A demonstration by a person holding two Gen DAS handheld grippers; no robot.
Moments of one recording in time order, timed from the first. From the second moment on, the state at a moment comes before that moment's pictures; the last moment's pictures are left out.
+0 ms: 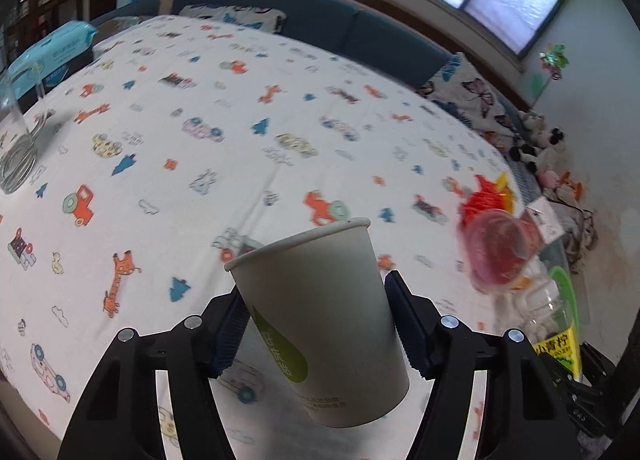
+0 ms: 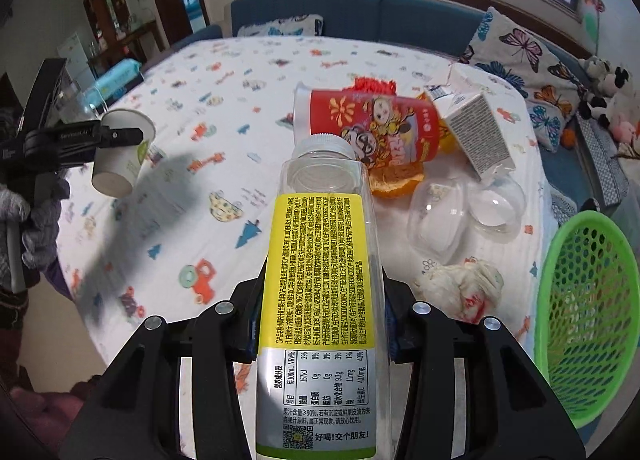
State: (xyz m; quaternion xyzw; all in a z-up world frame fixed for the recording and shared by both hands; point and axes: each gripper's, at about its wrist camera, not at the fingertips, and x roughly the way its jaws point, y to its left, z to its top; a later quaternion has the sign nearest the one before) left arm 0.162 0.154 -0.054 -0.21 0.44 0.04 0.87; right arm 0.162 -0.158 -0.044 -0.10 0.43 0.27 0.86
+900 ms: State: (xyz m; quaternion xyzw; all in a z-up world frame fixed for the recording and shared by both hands) left arm 0.232 -0.075 0.025 -0.08 0.42 -0.20 0.88; right arm 0.246 -0.408 -0.094 0.01 0.48 0.00 0.87
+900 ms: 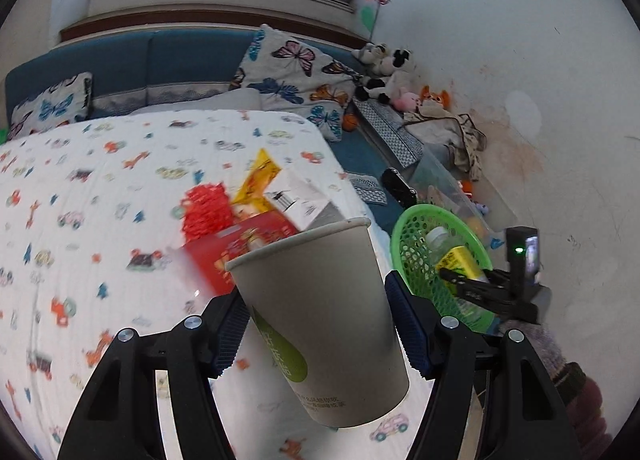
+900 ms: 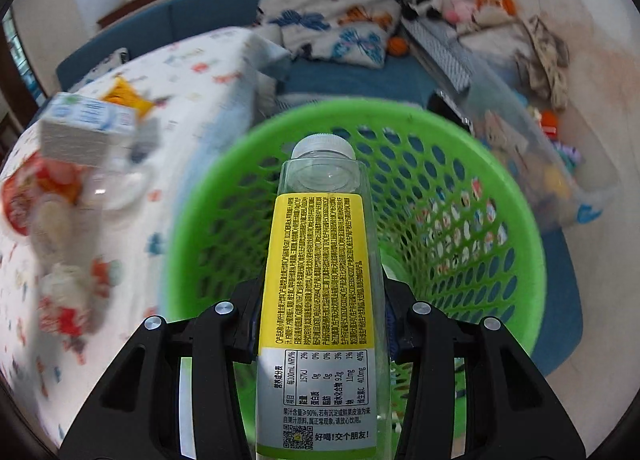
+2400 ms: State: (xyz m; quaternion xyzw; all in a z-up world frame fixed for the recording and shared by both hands) left arm 0.271 -0.304 -0.020 0.04 0.46 -0.33 0.82; right arm 0.135 -0.453 -0.046 0.05 0.42 -0.03 0.91
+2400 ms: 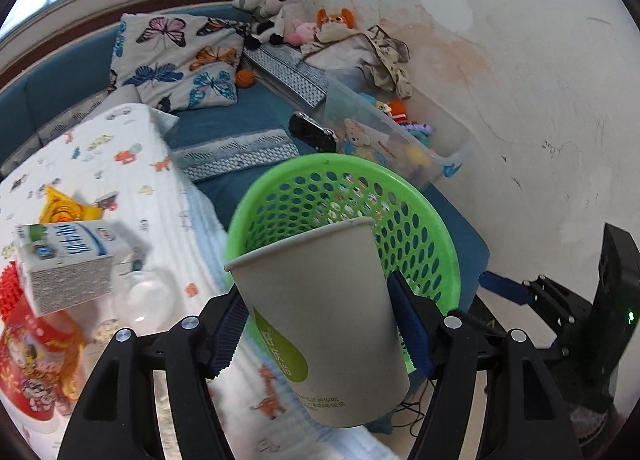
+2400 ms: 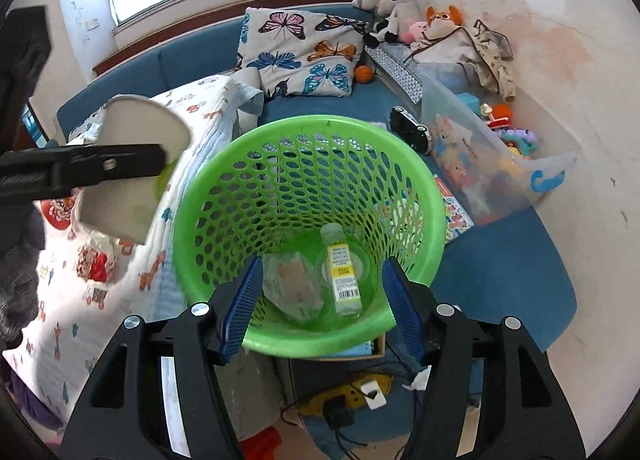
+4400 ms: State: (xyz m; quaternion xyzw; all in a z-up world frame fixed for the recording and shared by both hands) left arm 0.229 -0.016 -0.037 -0.10 0.43 -0.14 0.89; right arm 0.157 -0.241 -0.060 0.00 0.41 0.16 0.90
